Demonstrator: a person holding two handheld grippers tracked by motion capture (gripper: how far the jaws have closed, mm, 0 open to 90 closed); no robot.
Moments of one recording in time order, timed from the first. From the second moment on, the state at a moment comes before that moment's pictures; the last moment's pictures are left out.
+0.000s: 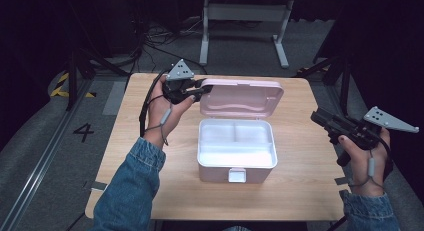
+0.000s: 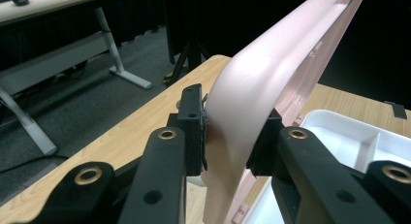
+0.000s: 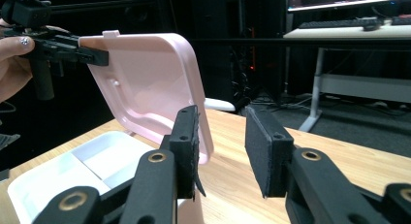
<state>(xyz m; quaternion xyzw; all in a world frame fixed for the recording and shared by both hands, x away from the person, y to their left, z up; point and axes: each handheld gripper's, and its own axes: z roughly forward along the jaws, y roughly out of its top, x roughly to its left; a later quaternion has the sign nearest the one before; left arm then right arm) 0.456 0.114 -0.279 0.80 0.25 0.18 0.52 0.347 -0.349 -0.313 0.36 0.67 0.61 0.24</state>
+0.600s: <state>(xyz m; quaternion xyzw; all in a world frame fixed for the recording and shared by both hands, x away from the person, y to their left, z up) 0.503 0.110 -0.294 0.78 0.30 0.17 0.52 0.352 -0.355 -0.320 0.38 0.66 0.61 0.23</state>
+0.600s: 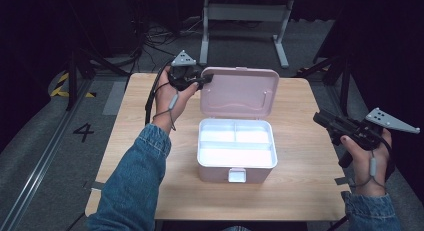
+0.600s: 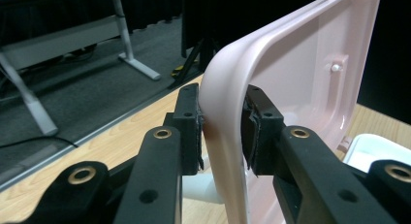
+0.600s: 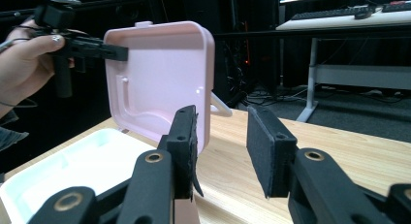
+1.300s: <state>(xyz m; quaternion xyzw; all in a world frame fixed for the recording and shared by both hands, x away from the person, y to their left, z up) 0.549 0.109 -0.327 0.78 0.35 0.15 0.49 0.358 -0.357 -0.326 0.39 0.67 0.60 0.22</state>
